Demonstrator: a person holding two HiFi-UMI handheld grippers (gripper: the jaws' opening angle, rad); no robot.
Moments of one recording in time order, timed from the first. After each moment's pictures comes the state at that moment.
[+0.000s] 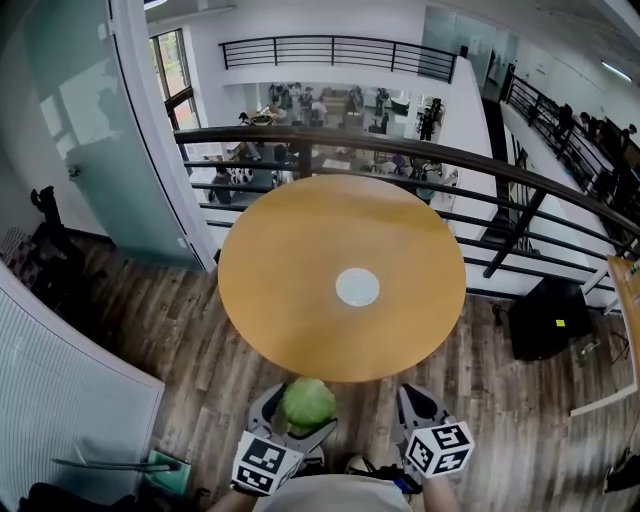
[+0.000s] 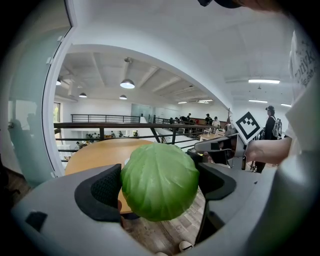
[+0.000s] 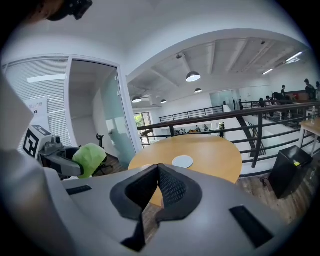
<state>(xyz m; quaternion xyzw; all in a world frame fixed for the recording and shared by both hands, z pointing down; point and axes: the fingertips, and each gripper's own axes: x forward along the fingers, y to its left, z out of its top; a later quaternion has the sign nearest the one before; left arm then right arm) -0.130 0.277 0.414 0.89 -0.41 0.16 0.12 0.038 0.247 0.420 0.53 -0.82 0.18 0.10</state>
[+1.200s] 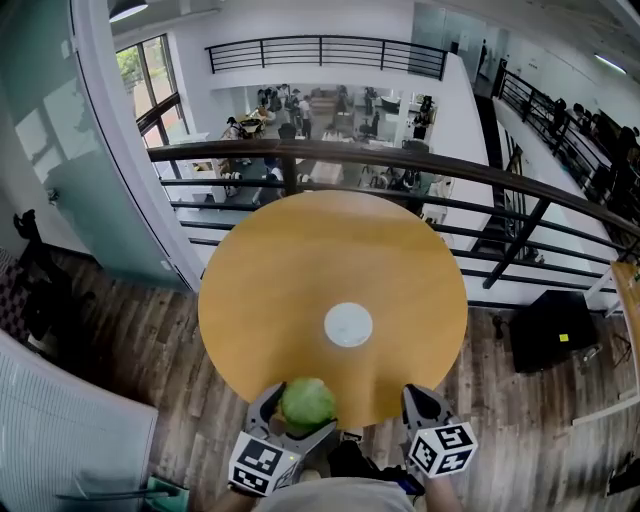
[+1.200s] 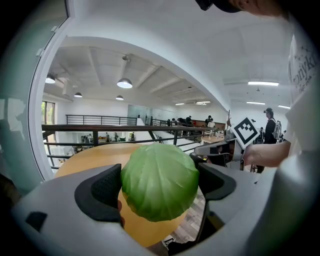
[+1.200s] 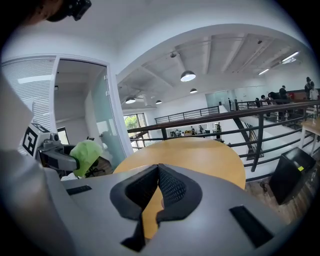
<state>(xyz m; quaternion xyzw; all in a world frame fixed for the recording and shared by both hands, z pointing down) -0.105 0.121 0.411 0.90 -0.39 0.15 0.12 0.073 0.099 0.427 0.55 -0.81 0.18 0.10</state>
